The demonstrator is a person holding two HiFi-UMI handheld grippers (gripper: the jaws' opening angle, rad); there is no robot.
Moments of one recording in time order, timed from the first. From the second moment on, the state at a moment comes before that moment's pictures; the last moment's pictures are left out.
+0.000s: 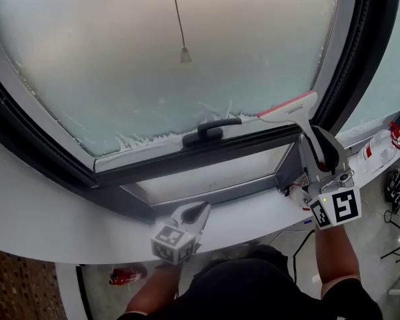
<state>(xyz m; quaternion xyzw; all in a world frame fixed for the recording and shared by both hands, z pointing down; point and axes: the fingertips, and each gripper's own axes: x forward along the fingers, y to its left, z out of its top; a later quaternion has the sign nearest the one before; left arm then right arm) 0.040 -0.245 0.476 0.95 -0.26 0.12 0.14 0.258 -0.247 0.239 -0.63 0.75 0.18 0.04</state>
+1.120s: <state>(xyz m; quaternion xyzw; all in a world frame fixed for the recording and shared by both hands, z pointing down) 0.083 -0.257 0.483 0.92 -0.34 0.15 0.16 0.358 -0.347 0.024 -0.63 0.68 0.28 0.25</state>
